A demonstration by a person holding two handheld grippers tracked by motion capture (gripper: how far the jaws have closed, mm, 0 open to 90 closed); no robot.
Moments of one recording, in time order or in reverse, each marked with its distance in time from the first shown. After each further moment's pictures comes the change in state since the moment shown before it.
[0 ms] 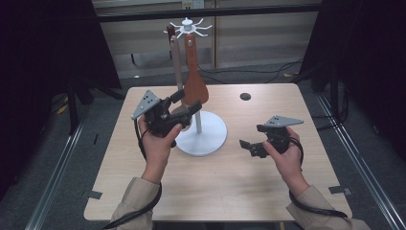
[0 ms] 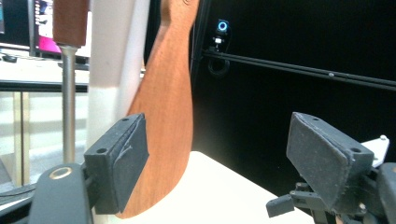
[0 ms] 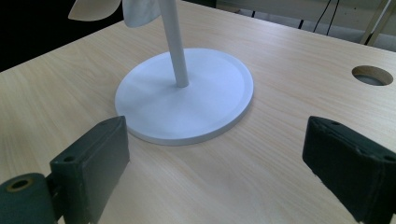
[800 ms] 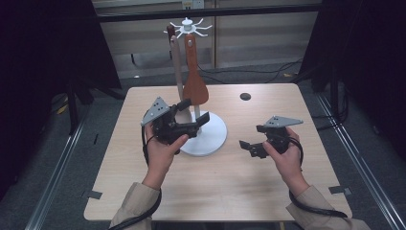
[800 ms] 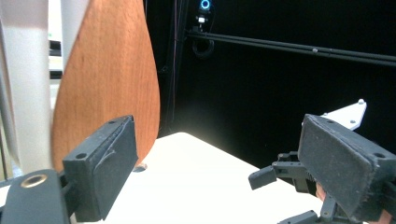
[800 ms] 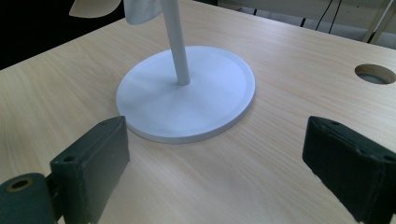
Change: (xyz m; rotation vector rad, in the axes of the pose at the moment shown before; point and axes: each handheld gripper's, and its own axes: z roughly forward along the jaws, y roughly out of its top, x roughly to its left) left arm -0.011 -0.017 0.004 0.085 -0.069 0.041; right arm 0.000 -0.001 0.001 0.006 0.004 -0.004
